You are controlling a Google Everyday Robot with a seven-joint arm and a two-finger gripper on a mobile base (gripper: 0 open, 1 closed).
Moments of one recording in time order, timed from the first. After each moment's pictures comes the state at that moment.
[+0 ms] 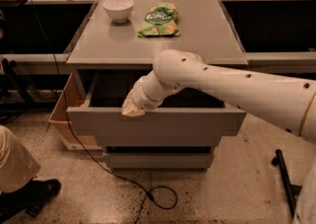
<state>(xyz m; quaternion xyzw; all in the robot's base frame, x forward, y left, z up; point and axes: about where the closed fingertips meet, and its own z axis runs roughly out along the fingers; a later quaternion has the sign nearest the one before) 0.601 0.090 0.716 -0.71 0.62 0.12 0.31</state>
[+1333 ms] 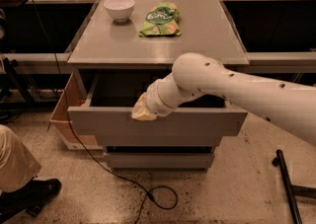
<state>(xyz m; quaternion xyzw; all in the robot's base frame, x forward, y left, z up) 0.575 0.055 0.733 -0.68 0.64 0.13 0.32</state>
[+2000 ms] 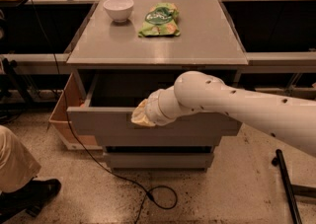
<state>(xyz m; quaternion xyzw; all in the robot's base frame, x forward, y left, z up) 0.572 0.060 0.713 -0.66 0.65 0.13 0.36</state>
